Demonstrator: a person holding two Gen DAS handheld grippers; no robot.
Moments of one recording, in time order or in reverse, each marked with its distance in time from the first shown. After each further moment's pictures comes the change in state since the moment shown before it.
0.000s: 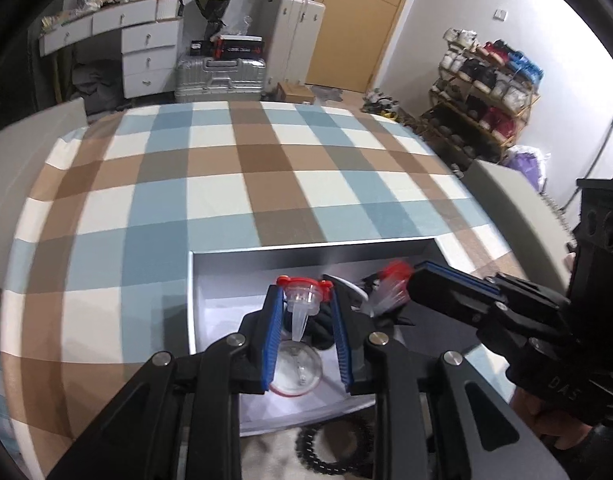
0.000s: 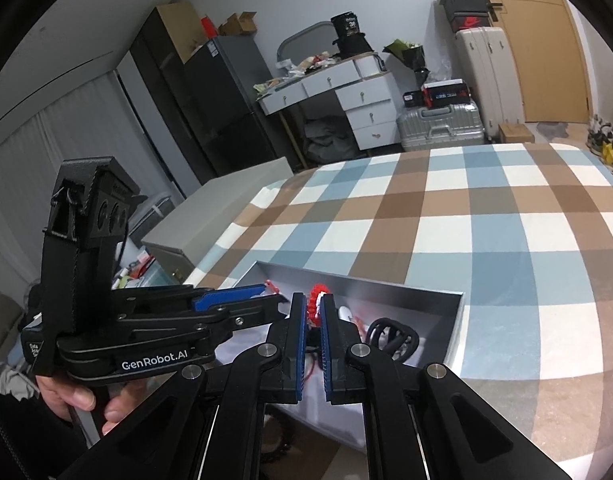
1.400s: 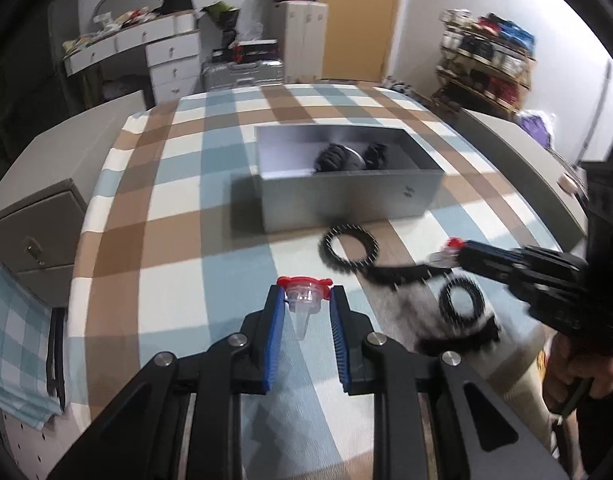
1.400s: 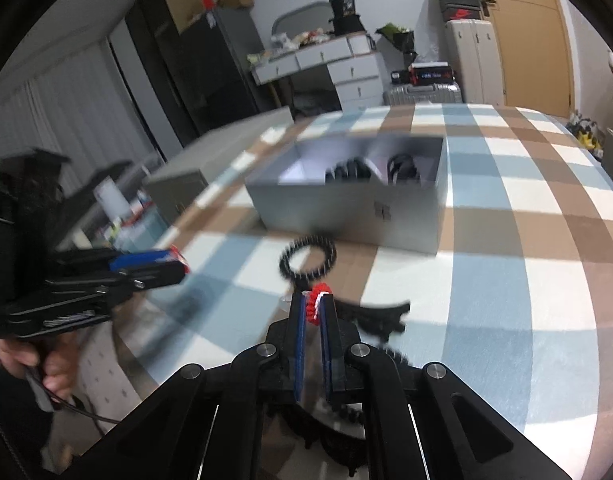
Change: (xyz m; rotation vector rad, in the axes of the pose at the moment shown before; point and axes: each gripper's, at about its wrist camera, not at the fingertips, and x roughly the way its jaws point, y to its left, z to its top) left arm -0.076 -0.011 -0.097 0.068 -0.001 0.185; right arm -0.077 0.053 -0.100 -0.010 0.051 -0.075
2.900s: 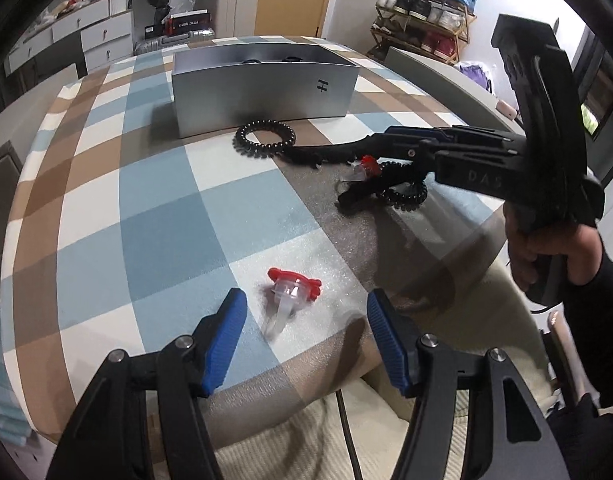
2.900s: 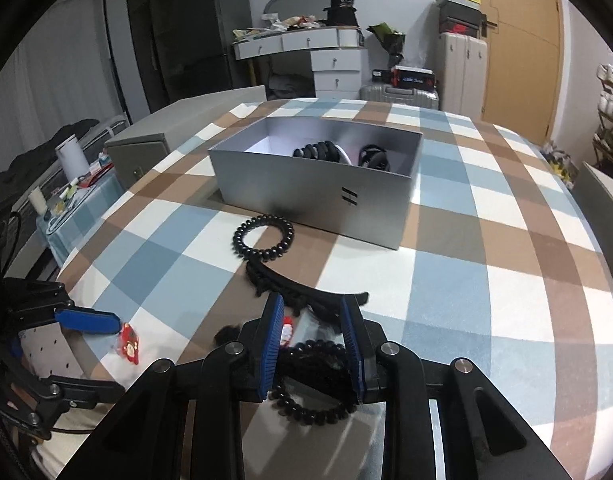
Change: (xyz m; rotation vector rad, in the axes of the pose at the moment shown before) left arm 0.007 -0.027 -0.076 0.146 0.113 -0.209; right arm 0.018 0.006 -0.018 -0.126 0.093 -0.233
